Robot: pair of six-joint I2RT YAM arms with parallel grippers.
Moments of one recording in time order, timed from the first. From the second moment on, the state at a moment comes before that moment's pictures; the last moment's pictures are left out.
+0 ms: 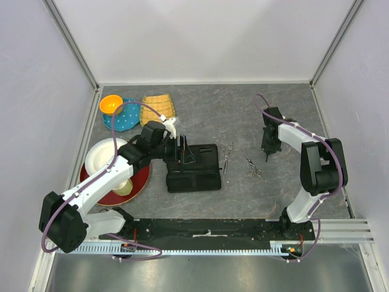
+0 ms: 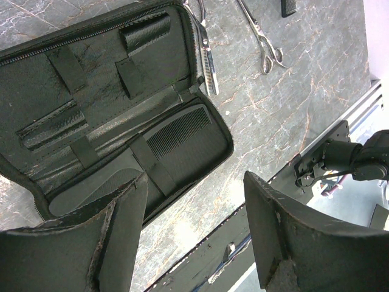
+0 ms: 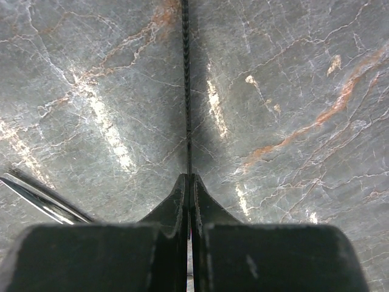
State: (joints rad) left arm -0.58 1.19 0.88 -0.39 0.32 -0.50; right arm 0.13 1.73 1.08 -0.60 0.23 0.38
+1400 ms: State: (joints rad) left arm -0.58 0.94 1.15 -0.52 0.72 -0.21; right arm 0.59 0.93 0.94 -0.37 -0.82 0.40
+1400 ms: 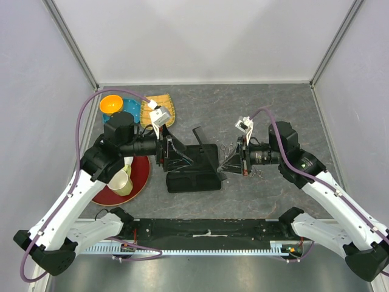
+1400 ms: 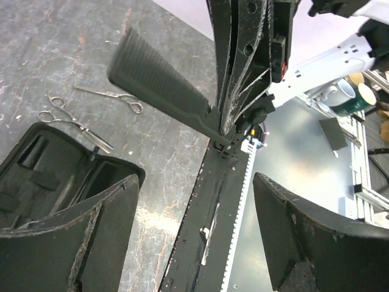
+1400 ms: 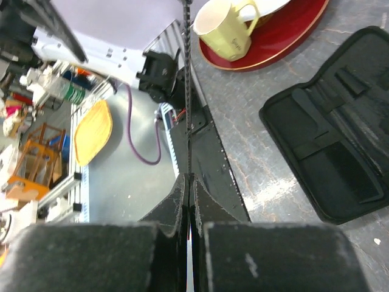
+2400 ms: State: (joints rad) left arm -0.58 1.03 1.22 -0.66 0.97 -0.07; right arm 0.75 1.01 0.97 -0.50 -0.83 0.24
